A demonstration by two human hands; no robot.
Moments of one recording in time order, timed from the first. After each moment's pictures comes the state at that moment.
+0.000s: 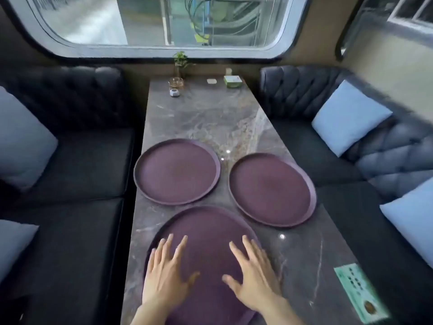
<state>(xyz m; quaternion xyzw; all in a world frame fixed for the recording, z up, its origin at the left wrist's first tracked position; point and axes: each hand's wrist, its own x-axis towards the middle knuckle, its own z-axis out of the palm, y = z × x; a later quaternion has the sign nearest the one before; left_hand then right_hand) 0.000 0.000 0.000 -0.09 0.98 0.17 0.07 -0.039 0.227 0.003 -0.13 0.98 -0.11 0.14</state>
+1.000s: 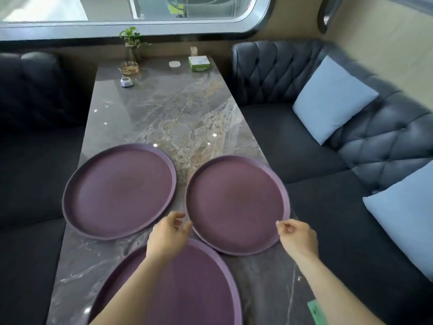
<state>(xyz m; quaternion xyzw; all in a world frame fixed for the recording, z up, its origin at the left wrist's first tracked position) -0.227 0.102 0.002 -0.20 0.89 0.39 0.11 -0.235 0.420 0.008 0.24 0.91 -0.34 0.05</state>
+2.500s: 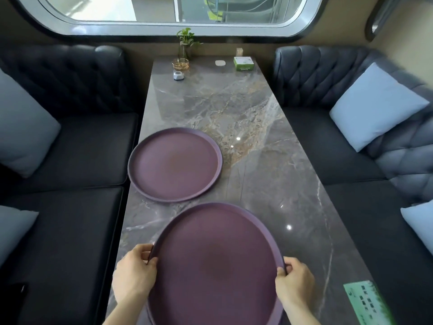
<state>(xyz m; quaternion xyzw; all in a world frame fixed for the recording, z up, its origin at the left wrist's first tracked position) -0.038 -0.020 0.005 -0.43 0.84 0.32 0.04 -0.086 0.297 -0.028 0.28 0.92 -0.28 0.05</state>
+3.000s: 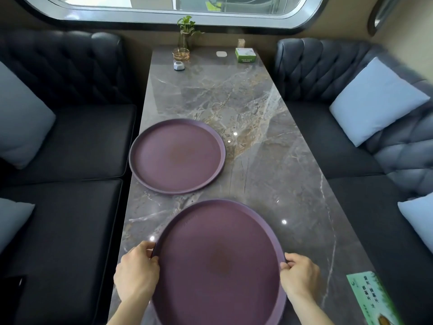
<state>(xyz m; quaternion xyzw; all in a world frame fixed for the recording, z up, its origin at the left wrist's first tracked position) -0.029 -0.024 -0.010 -0.41 0.87 0.26 0.04 -0.081 0.287 -0.019 0.30 0.92 -0.26 0.06</state>
